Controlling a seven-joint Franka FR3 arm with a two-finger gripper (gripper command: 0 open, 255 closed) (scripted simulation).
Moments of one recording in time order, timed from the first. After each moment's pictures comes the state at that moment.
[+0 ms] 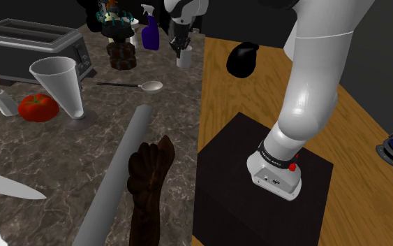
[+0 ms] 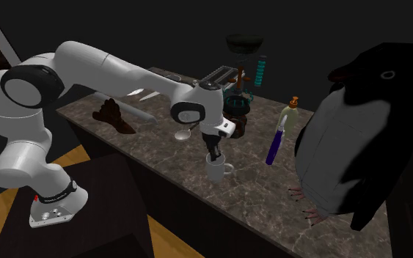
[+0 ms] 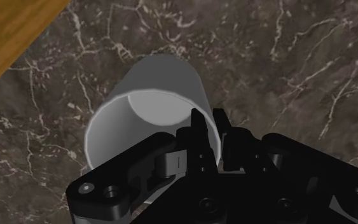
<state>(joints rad) -0.09 0.39 -0.18 -1.73 0.07 2.17 -0.21</state>
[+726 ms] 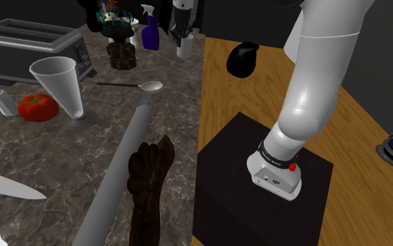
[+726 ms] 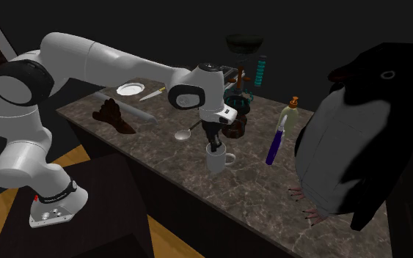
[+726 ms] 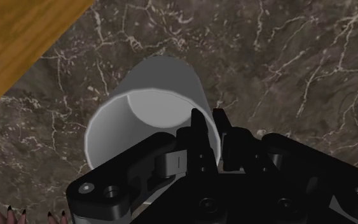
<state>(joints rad) -0.08 0.34 -0.19 -1.66 0.05 2.04 -0.20</state>
